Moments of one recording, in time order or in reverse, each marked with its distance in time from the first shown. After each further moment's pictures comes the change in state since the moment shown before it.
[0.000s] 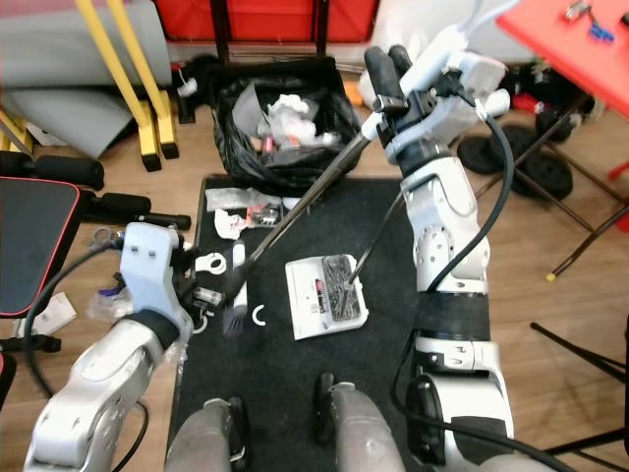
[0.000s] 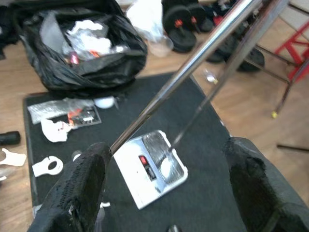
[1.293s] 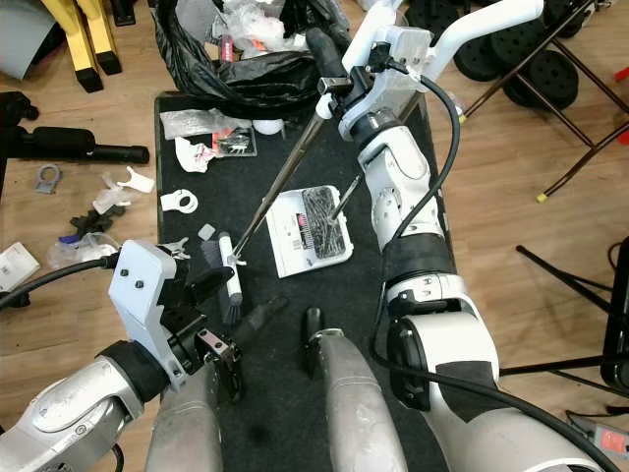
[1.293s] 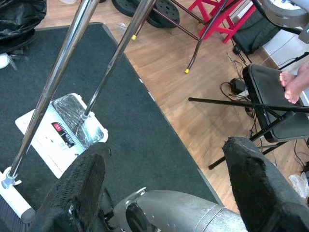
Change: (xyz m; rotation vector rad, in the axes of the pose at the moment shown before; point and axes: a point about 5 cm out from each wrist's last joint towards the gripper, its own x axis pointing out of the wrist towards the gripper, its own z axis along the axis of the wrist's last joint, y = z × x) left arm -0.043 -0.039 0.032 -0.076 -0.001 -0.272; right arm 0.046 0.025 -0.024 -0.078 0.041 0.164
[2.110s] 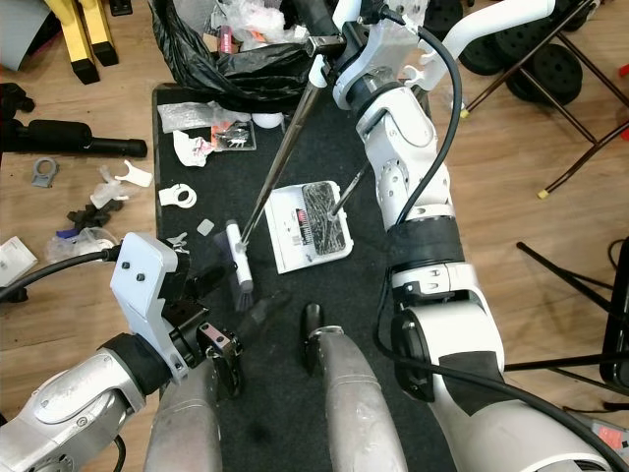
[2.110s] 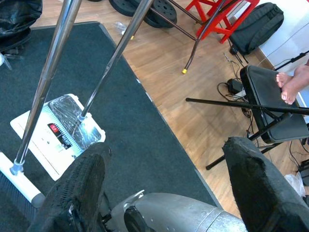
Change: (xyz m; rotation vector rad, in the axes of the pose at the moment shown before) left arm 0.005 0.002 0.004 0.007 -0.011 -0.014; right arm 0.017 0.016 0.040 -0.080 -0.025 0.040
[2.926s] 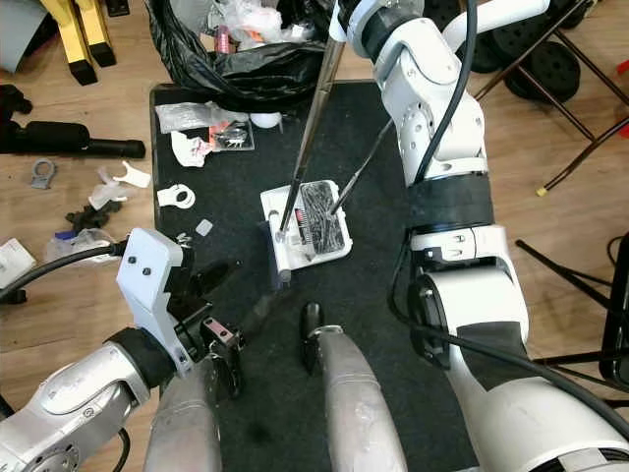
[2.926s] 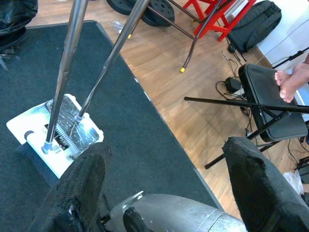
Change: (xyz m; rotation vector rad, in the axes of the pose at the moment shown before) left arm 0.006 0.001 -0.001 -0.002 0.001 -0.009; right arm 0.023 0.000 0.046 -0.111 0.054 -0.061
